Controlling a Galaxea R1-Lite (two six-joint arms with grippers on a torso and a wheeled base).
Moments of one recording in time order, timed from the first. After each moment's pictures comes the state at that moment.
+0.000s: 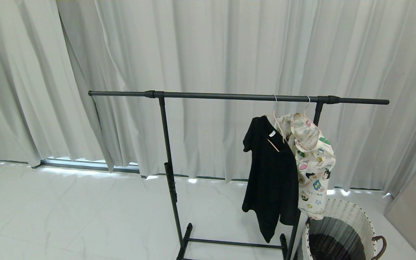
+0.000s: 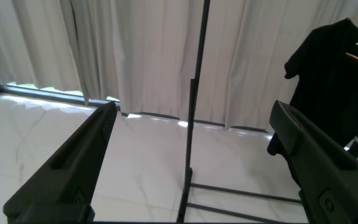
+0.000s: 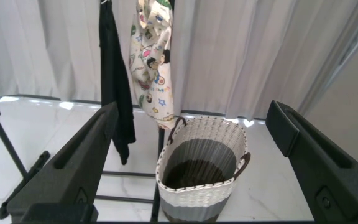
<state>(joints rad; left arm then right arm) 0.00 0.00 0.00 -0.01 0.02 0.00 0.00 0.00 0.00 0.00 0.00 -0.06</state>
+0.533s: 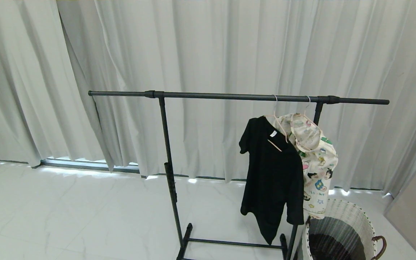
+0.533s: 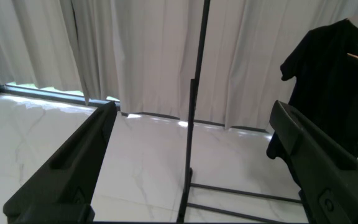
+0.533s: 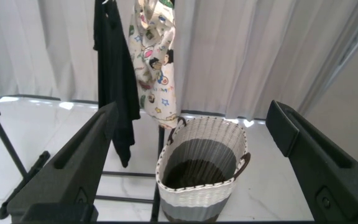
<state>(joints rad) 0.00 0.00 0.00 -0.01 0.02 0.00 0.00 0.00 0.00 0.00 0.00 -0.06</state>
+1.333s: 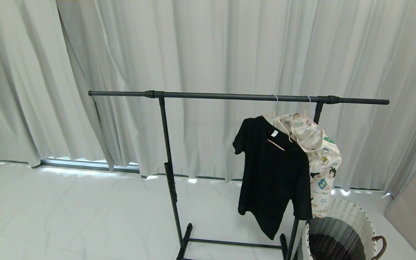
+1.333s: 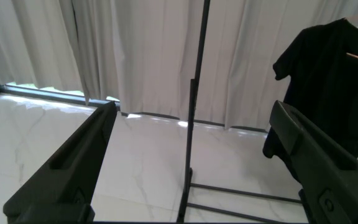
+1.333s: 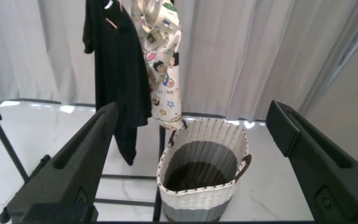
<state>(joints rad) 0.00 0.00 0.00 -0.01 0.02 0.00 0.00 0.00 0.00 -0.02 0.00 -0.05</state>
